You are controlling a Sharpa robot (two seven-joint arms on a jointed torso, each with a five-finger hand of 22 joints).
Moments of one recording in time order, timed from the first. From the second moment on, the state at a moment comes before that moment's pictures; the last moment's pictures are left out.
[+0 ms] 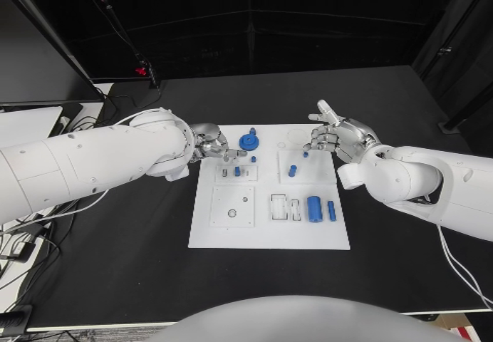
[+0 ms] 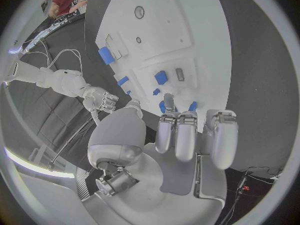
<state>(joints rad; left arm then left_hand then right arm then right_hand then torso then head) 1.41 -0.56 -0.24 1.29 -1.00 0.02 -0.30 0.91 0.05 -0.14 0.29 0.25 0.65 0.09 0.77 0.88 1.47 0.02 1.57 1.31 1.47 -0.03 1.57 1.31 0.01 1.47 0.09 1.57 1.31 1.15 -1.01 -0.06 1.63 0.07 -0.35 0.31 1.06 0.16 -0.31 0.29 0.27 0.11 0.13 0.81 0.13 0.59 0.17 1.13 0.76 0.67 0.13 1.16 0.67 0.16 0.69 0.23 0.55 1.01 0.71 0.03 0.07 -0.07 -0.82</state>
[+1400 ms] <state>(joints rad) 1.46 -0.47 -0.24 0.95 -0.95 0.24 -0.22 1.13 0.14 -0.19 0.29 0.18 0.93 0.06 0.54 0.57 1.47 0.01 1.57 1.31 1.47 -0.03 1.57 1.31 0.01 1.46 0.09 1.57 1.31 1.15 -1.00 -0.06 1.62 0.07 -0.35 0.30 1.06 0.16 -0.31 0.29 0.28 0.11 0.13 0.82 0.12 0.59 0.17 1.14 0.76 0.67 0.13 1.16 0.66 0.16 0.69 0.23 0.55 1.01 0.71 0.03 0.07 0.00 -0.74</state>
